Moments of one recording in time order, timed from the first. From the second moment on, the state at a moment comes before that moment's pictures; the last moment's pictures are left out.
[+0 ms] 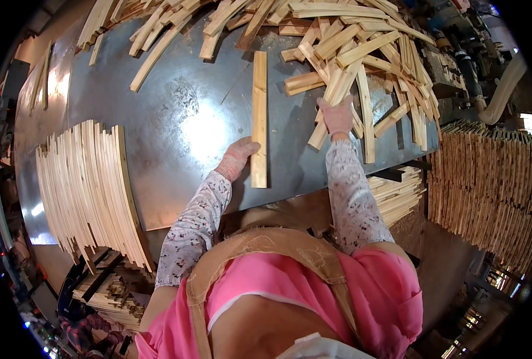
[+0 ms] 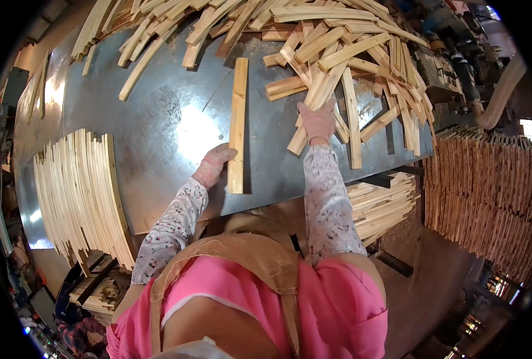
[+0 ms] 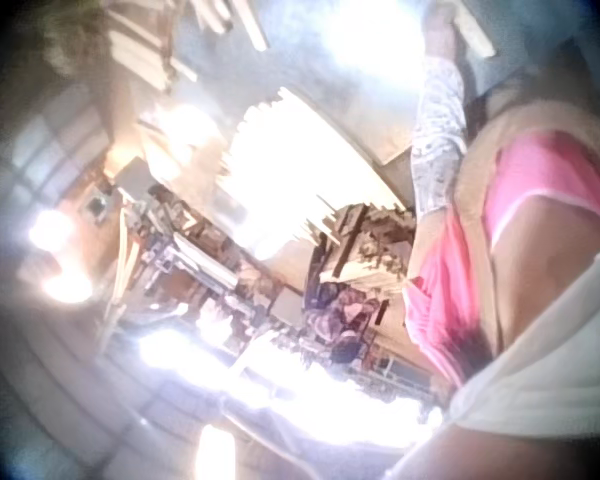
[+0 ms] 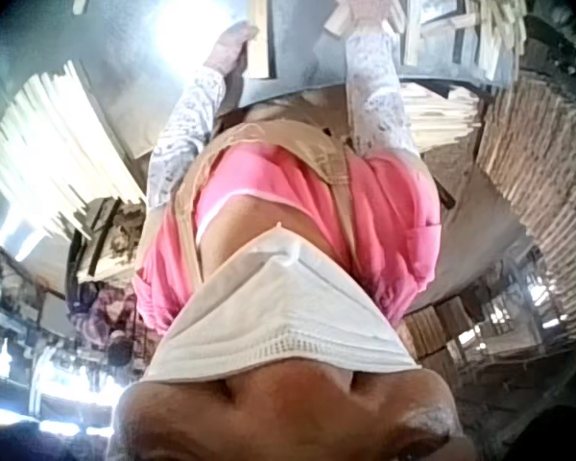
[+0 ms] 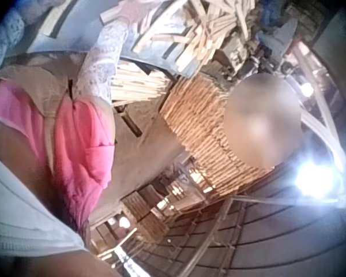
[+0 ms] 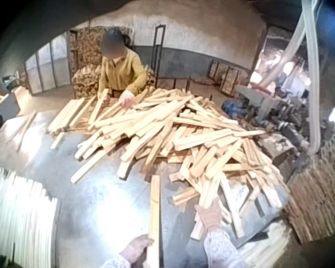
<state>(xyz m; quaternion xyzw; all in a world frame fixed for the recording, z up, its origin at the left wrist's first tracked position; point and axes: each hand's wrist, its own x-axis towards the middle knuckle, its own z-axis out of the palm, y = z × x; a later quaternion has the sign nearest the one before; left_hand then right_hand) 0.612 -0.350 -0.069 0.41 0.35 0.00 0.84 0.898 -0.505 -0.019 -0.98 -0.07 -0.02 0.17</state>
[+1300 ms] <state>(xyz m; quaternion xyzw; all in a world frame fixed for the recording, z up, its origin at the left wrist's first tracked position) 0.228 -0.323 -0.046 0.73 0.63 0.09 0.26 0.521 -0.371 -0.055 -0.70 -0.38 0.57 0.23</state>
